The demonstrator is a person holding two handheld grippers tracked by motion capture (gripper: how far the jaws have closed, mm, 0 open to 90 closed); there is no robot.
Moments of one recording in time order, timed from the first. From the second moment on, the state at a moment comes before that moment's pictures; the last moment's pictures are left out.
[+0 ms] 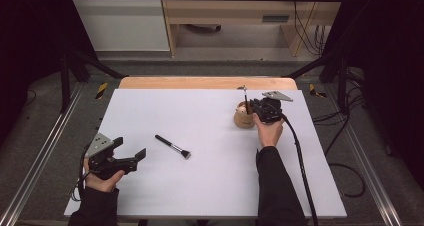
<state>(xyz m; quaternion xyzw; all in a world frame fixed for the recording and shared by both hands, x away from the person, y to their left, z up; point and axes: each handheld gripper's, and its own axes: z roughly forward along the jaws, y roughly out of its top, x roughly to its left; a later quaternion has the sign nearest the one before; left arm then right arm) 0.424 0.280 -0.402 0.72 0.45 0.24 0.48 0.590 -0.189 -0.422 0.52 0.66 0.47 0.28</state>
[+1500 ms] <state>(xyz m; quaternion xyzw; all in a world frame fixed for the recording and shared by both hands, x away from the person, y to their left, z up) 0.425 0.269 -0.407 0.73 0.44 0.24 0.47 0.449 -0.225 -0.405 0.40 0.71 0.53 0.23</state>
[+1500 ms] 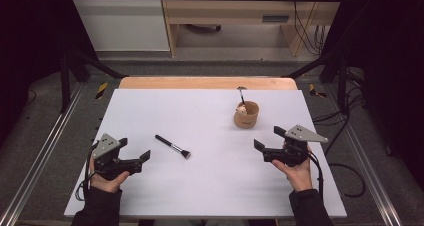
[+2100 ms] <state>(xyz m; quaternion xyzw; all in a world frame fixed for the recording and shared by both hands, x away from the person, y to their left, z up) 0.427 0.265 -0.407 0.74 0.43 0.24 0.47 0.439 -0.232 -0.406 0.41 0.71 0.53 0.24</state>
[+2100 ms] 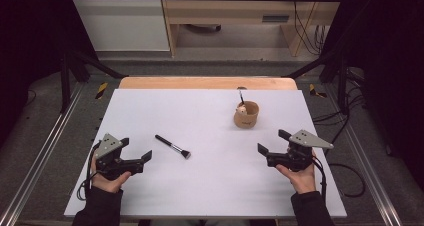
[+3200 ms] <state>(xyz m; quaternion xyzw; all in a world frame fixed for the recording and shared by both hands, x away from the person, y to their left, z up) 0.487 0.235 -0.387 0.83 0.36 0.22 0.37 0.434 -0.211 -0.405 0.38 0.73 0.52 0.23</state>
